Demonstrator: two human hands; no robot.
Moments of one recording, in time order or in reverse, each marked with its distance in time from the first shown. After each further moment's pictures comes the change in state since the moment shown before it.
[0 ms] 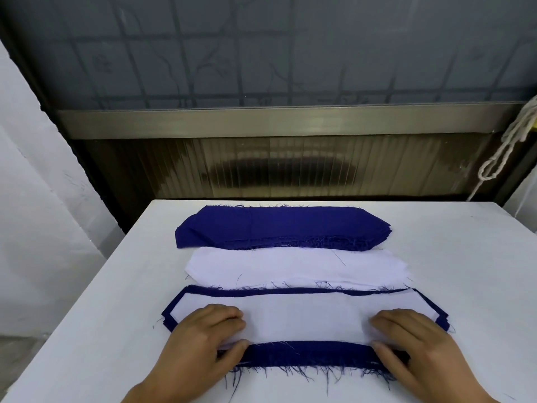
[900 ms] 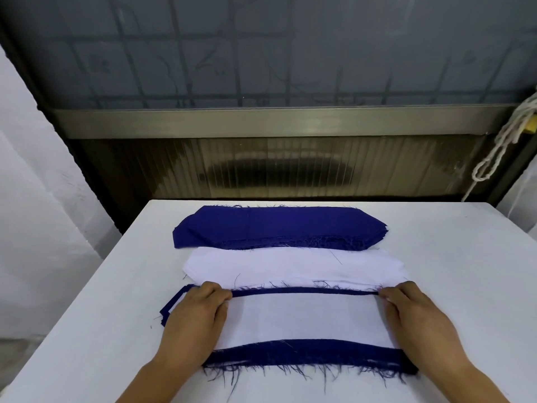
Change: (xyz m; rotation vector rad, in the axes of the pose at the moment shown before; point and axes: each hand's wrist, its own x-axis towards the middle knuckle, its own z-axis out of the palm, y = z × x) left_hand 0.022 -0.006 0.003 0.106 -0.035 -0.353; right_hand 0.024 0.007 0.002 -0.218 -0.339 0.568
